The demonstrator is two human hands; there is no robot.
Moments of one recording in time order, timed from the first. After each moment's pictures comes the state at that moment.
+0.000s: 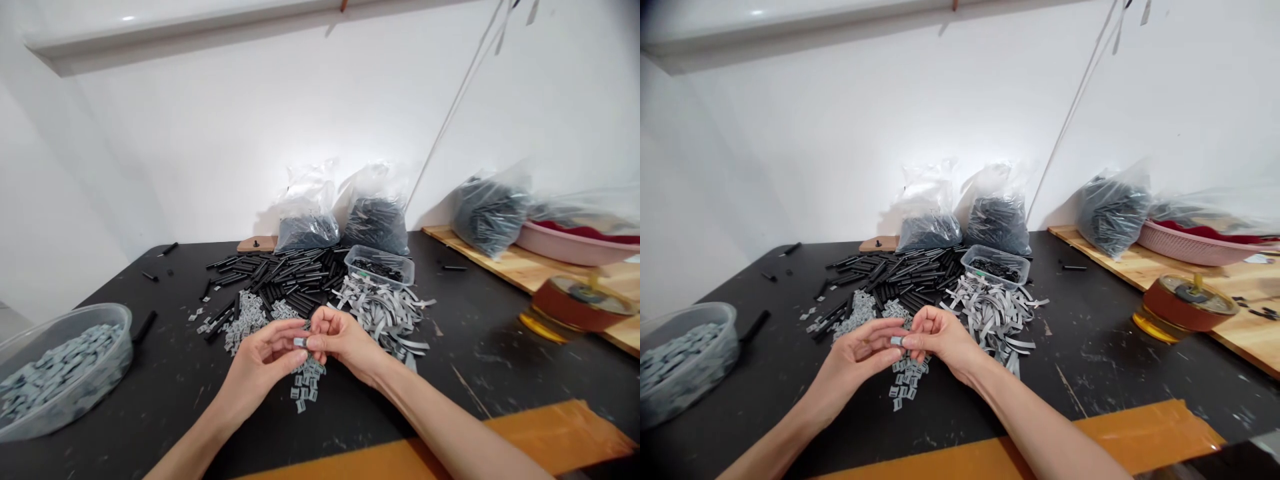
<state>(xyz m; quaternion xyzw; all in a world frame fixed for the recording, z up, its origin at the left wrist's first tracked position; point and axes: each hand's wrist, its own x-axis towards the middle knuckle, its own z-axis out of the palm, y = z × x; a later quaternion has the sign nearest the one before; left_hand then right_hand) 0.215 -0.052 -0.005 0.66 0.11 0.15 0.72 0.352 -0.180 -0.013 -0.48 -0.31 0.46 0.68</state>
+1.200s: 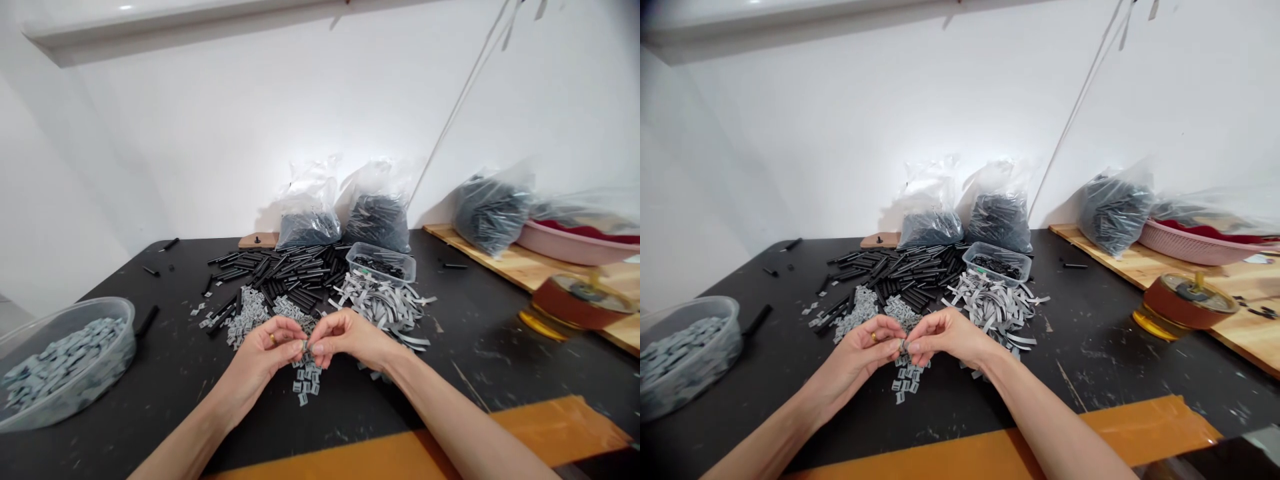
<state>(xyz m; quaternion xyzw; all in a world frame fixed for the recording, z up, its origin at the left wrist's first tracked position) 0.216 -0.045 -0.015 0.56 0.11 0.09 0.82 0.366 -0.190 -0.007 -0.53 -0.39 0.50 0.57</state>
